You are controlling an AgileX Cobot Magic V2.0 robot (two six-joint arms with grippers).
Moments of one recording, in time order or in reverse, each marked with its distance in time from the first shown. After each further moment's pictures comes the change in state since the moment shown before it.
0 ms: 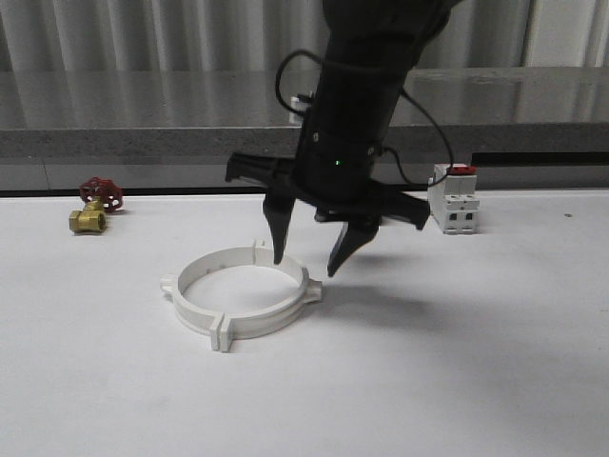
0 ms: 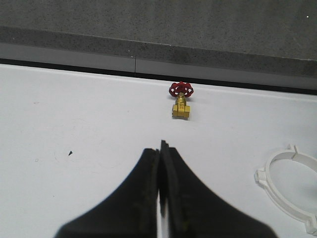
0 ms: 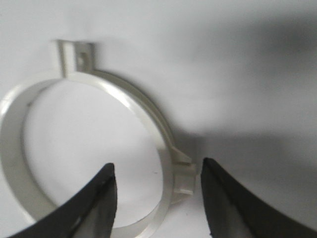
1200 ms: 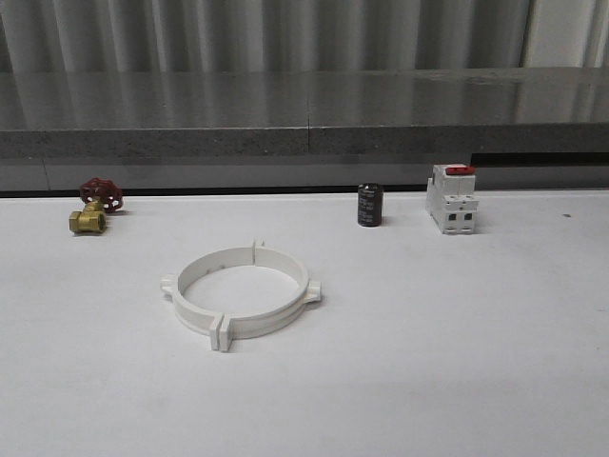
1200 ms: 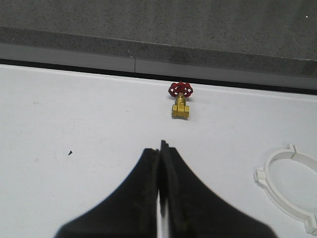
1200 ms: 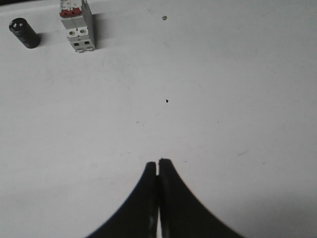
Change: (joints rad) left arm 0.000 0.000 0.000 0.000 0.000 0.000; right arm -0.446 -1.263 0.704 -0.279 0.177 -0.288
